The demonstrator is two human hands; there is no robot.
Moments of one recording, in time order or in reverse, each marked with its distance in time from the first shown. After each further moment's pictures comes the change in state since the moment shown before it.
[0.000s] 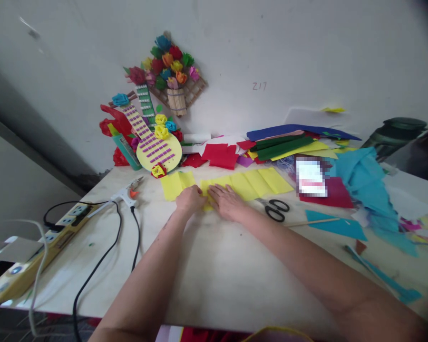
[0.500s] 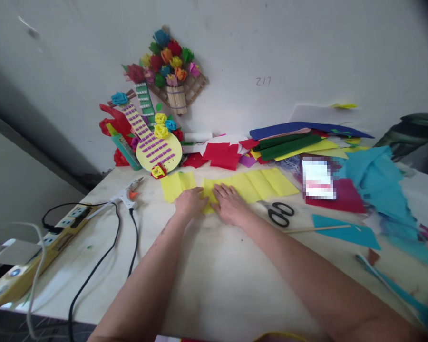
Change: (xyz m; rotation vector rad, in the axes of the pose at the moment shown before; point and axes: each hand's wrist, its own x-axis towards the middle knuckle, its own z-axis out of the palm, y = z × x) left_hand -0.002 0.002 0.000 0.070 0.013 0.002; right_hand -0.004 0.002 0.001 0.003 0.047 0.100
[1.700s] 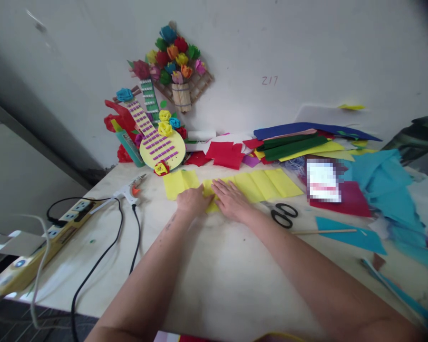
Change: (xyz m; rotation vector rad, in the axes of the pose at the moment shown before) left_hand -0.007 0.006 -0.006 0.238 -0.034 0.049; right_hand 0.005 0.004 -0.005 0.003 0.030 -0.167
